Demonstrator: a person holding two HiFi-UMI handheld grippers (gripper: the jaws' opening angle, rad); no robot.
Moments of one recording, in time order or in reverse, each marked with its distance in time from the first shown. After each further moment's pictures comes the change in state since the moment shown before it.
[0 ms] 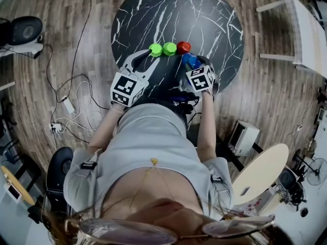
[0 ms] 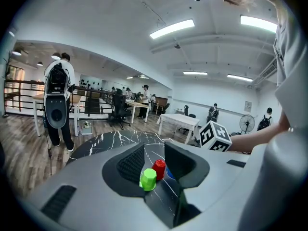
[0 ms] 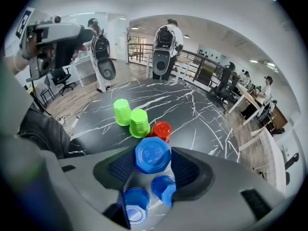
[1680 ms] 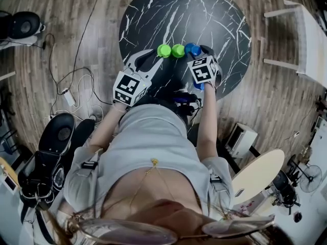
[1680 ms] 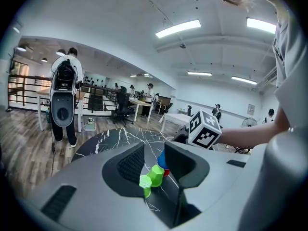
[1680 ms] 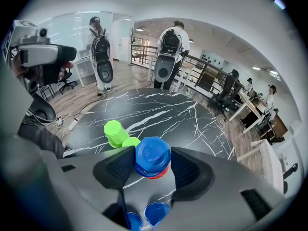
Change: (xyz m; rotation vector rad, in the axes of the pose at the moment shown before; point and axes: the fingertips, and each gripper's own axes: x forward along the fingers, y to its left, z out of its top) left arm -0.009 0.032 -0.009 -0.044 0.011 0.019; right arm 0.019 -0.008 0.076 -0.045 -0.021 -0.011
